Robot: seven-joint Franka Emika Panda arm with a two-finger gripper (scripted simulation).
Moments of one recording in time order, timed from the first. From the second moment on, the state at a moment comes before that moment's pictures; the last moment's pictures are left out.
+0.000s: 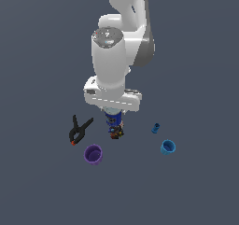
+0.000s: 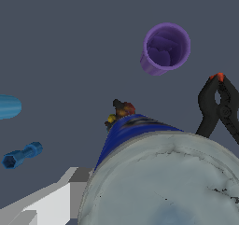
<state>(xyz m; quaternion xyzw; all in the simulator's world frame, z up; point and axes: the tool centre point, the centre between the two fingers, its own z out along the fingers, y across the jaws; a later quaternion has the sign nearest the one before) 0.010 -0.026 0.205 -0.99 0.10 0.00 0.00</state>
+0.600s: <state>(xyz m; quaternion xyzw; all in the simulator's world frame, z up) -0.044 -0.128 0.308 -0.99 0.10 0.00 0.00</state>
